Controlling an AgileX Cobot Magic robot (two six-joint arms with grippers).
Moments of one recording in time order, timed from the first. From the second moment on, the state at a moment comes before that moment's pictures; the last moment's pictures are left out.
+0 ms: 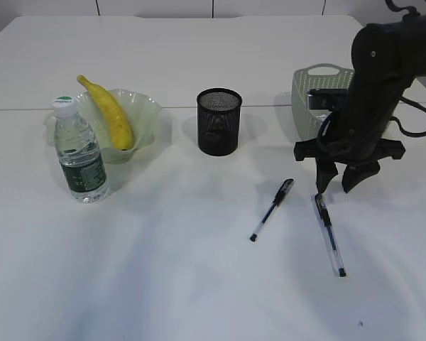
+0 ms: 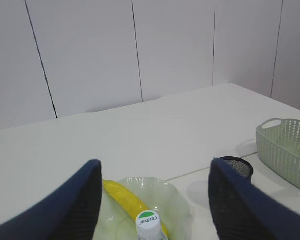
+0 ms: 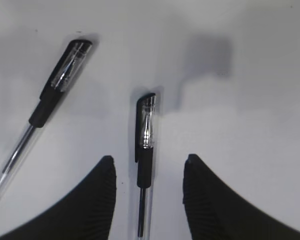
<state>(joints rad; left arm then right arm) -0.37 0.79 -0.62 -1.03 -0.13 1.07 0.19 2.03 -1.48 -0.01 0.98 0.22</state>
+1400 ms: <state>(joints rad) -0.37 0.79 -0.62 -1.03 -0.13 1.07 0.19 2.13 -1.49 0.04 0.93 0.20</state>
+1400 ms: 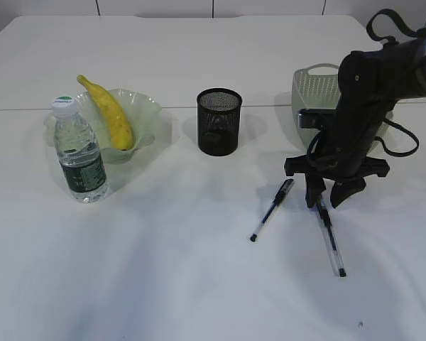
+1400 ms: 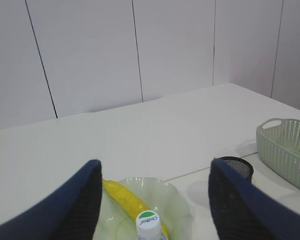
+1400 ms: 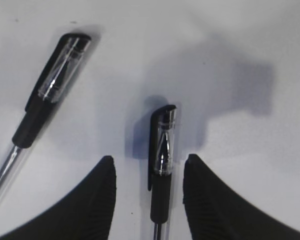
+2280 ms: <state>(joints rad) -0.37 0.79 -0.62 -1.03 -0.12 1.07 0.19 2.14 -1.49 0.02 0.94 0.19</state>
